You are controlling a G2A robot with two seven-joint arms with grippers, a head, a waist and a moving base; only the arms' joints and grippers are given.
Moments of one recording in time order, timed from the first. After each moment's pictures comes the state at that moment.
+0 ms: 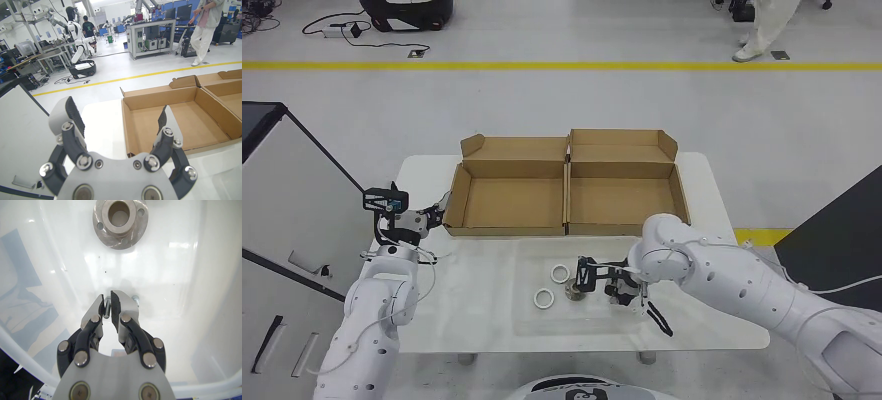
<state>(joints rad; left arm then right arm) 1.73 -1.15 -1.60 -1.80 1.33 0.00 0.00 -0.85 -0.92 0.41 -1.70 -0.59 -0.47 1.32</state>
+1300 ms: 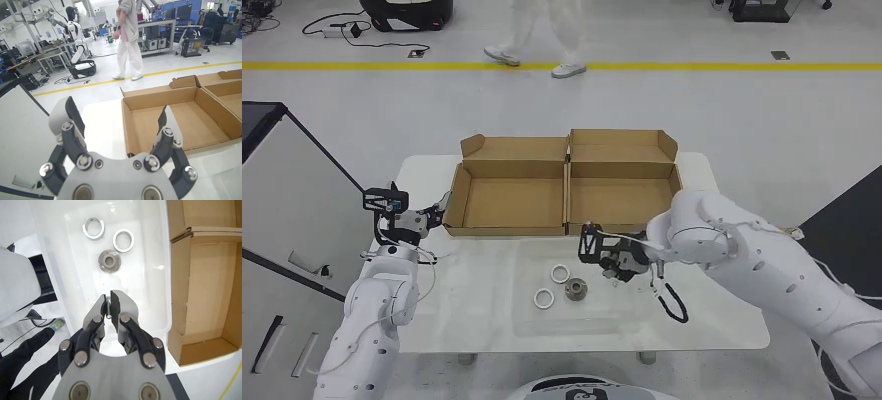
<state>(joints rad) 1.73 -1.15 -1.60 -1.80 1.33 0.00 0.00 -0.88 -0.84 0.69 -1.92 -0.47 -0.45 1.31</state>
